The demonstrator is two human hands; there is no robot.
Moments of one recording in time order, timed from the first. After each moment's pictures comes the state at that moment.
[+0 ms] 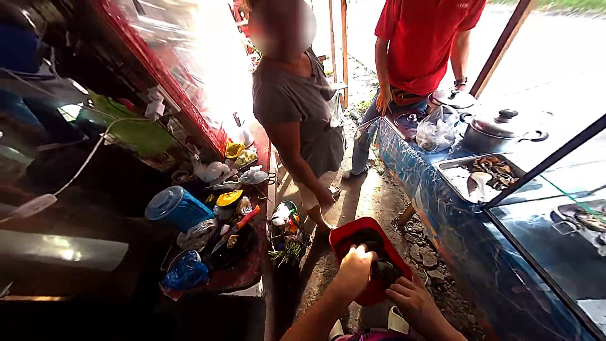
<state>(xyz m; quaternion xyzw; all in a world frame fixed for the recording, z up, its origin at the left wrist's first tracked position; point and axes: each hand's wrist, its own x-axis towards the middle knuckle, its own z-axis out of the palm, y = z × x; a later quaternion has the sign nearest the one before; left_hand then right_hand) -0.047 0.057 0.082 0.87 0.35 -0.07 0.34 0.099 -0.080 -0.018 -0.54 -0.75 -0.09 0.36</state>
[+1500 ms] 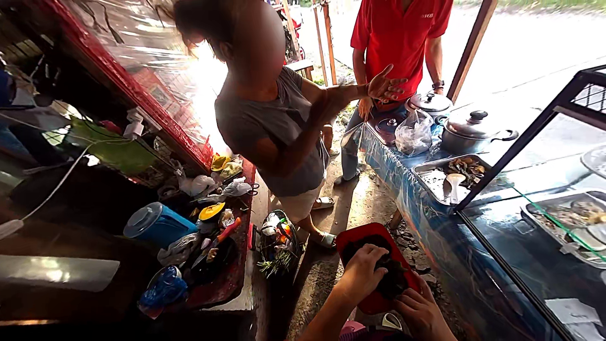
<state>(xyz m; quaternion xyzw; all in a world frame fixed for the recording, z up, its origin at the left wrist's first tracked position) 0.039 0.028 0.079 0.86 0.29 0.07 0.41 0.171 -0.126 -0.020 -0.58 -0.71 -0.08 0.39</state>
